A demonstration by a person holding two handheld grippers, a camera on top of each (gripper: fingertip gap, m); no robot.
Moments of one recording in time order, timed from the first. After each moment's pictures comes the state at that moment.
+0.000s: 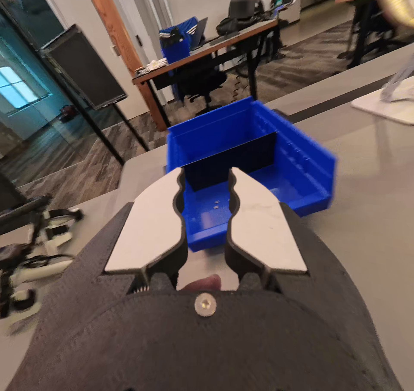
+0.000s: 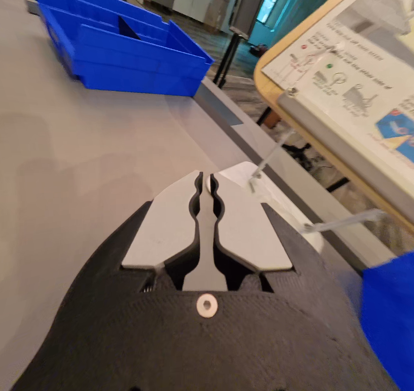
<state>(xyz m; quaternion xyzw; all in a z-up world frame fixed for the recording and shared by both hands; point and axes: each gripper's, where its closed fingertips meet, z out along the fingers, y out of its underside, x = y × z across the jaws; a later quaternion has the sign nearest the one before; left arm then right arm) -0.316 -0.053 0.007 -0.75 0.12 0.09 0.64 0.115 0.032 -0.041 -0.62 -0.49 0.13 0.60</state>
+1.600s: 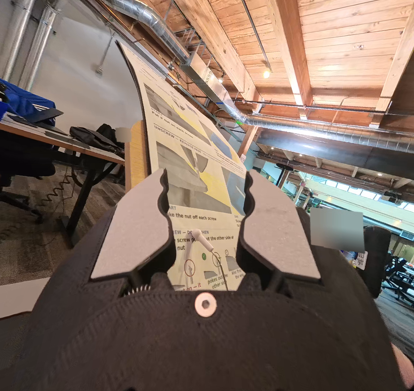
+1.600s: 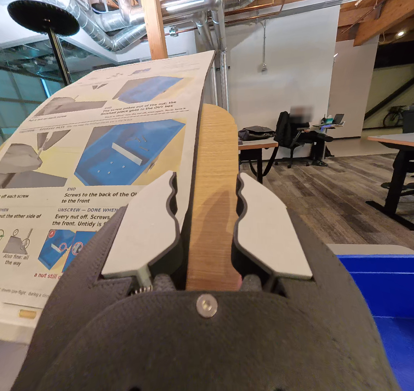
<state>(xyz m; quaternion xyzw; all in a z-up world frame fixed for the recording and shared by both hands) -0.061 0.206 0.132 -0.52 0.01 -0.39 0.76 0.210 0.270 0.102 -0.61 -0.06 0.16 0.77</state>
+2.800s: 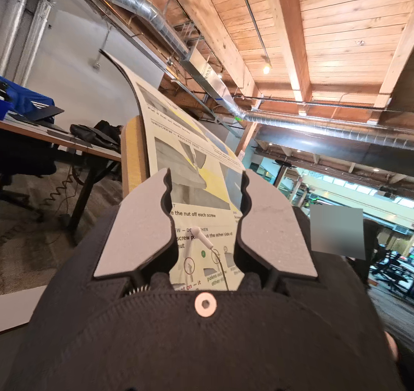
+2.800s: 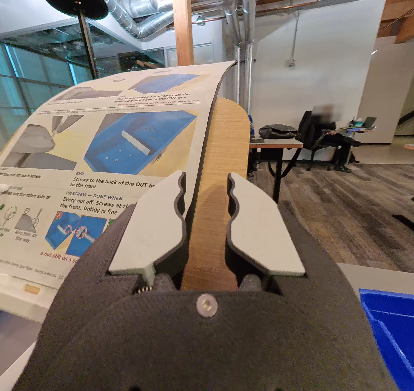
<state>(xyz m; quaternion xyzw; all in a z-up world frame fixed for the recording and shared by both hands) -0.097 0.225 0.130 -0.53 0.02 -0.39 0.75 0.162 0.290 0.098 -0.61 -0.12 0.18 0.76</state>
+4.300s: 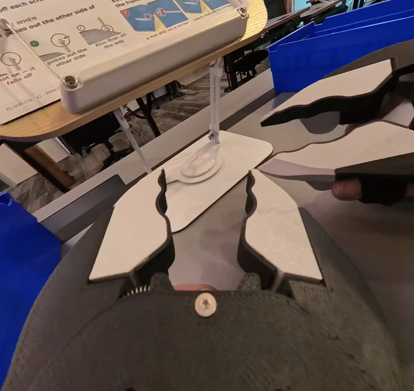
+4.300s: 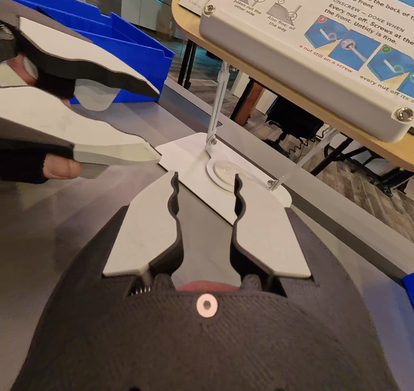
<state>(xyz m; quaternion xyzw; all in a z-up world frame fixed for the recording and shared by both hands) 0.004 0.092 -0.070 -0.70 0.28 -0.05 0.65 0.058 0.096 -0.076 -0.65 -0.40 0.11 0.64</state>
